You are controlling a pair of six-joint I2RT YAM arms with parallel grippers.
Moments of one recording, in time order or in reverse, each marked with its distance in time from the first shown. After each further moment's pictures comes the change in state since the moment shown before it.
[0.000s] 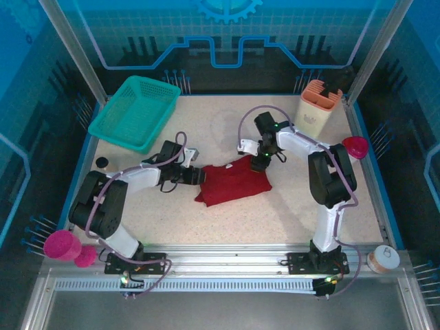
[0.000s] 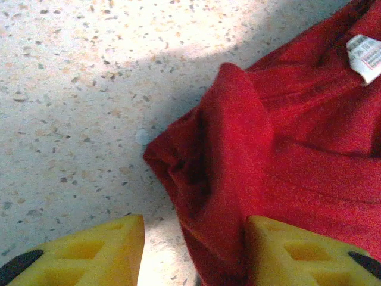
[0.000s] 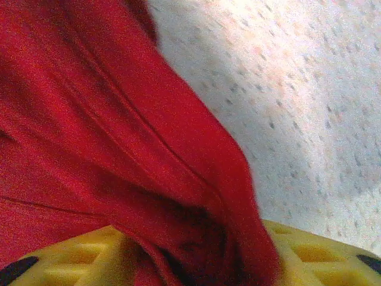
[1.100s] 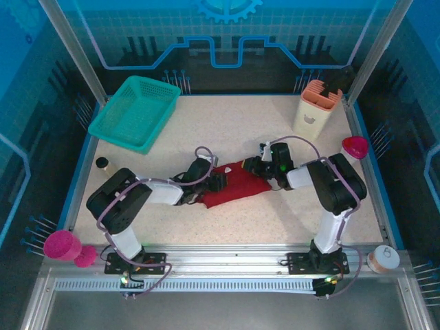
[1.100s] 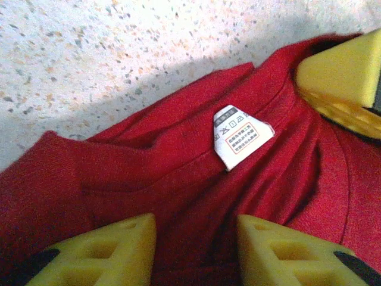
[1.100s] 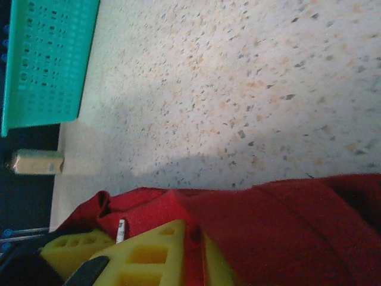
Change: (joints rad) left arm -0.347 0.103 -0.150 0.557 -0.399 -0.354; right arm -0.025 -0.104 -0.707 1.257 -0.330 1.676
